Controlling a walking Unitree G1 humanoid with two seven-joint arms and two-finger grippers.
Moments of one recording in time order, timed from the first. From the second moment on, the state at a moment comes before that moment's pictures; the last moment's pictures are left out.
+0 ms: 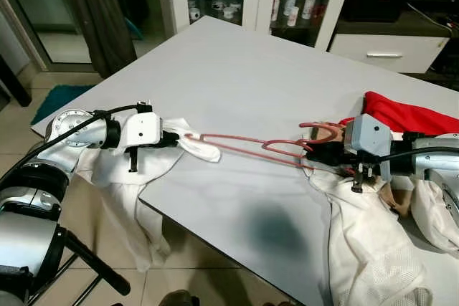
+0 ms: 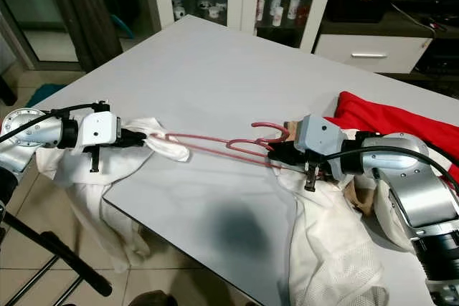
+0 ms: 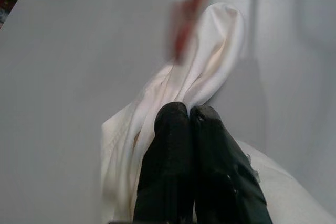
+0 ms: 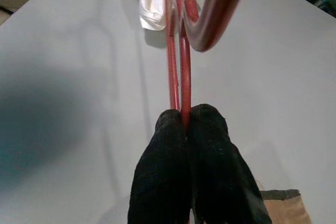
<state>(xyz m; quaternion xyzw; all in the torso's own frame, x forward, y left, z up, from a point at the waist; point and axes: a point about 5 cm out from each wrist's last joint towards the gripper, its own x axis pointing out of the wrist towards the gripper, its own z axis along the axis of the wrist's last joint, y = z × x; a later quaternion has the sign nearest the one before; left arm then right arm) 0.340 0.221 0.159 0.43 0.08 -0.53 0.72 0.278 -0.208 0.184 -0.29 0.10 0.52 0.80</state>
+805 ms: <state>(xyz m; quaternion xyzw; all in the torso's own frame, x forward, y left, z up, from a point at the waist) 0.339 0.215 0.164 0.46 0.08 -0.56 0.68 0.285 -0.183 0.180 -0.32 0.10 0.55 0.77</state>
